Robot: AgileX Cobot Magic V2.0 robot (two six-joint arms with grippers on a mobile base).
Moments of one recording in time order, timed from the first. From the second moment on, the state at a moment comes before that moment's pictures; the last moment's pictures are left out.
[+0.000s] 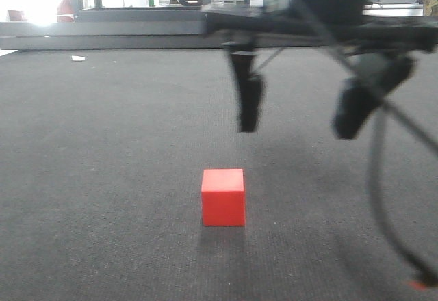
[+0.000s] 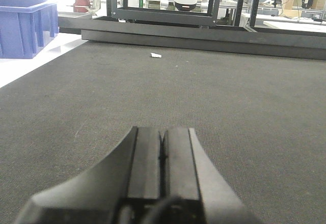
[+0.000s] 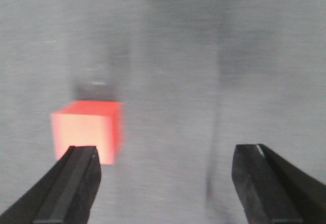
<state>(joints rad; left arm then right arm) -0.01 -0.01 0.03 0.00 0.01 -0.04 0.68 1.67 -1.34 0.01 1.11 0.77</state>
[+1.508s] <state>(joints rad) -0.01 -0.01 0.03 0.00 0.01 -0.04 0.81 1.91 -1.47 -0.01 1.11 0.89</state>
